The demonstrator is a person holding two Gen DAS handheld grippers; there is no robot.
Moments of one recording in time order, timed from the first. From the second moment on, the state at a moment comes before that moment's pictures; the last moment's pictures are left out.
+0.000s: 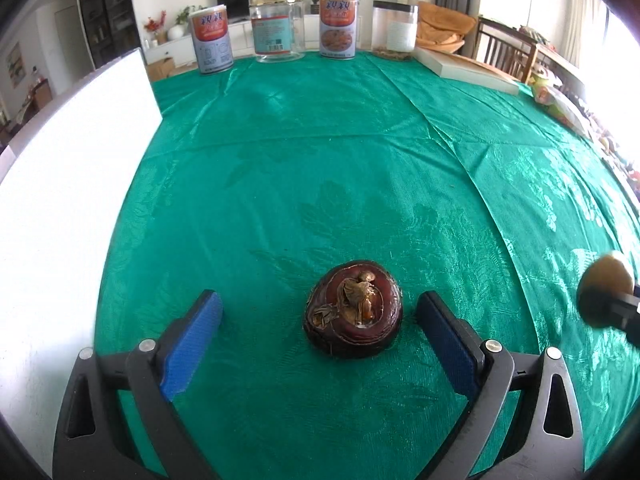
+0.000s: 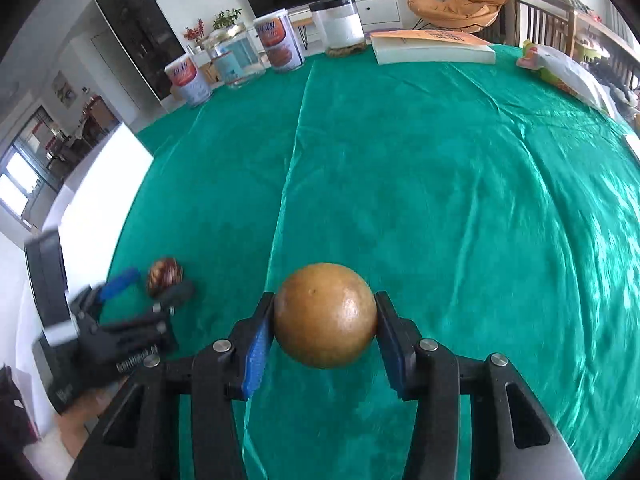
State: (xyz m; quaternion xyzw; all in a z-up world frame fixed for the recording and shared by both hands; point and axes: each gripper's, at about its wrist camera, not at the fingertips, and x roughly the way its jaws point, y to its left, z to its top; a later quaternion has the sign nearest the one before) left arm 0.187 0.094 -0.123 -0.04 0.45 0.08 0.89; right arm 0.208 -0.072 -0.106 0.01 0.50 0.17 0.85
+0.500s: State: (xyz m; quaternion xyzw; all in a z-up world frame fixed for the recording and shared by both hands) left arm 0.187 0.094 -0.123 -0.04 0.45 0.08 0.89; right arm 0.162 -0.073 -0.120 -0.02 0.44 0.14 0.89
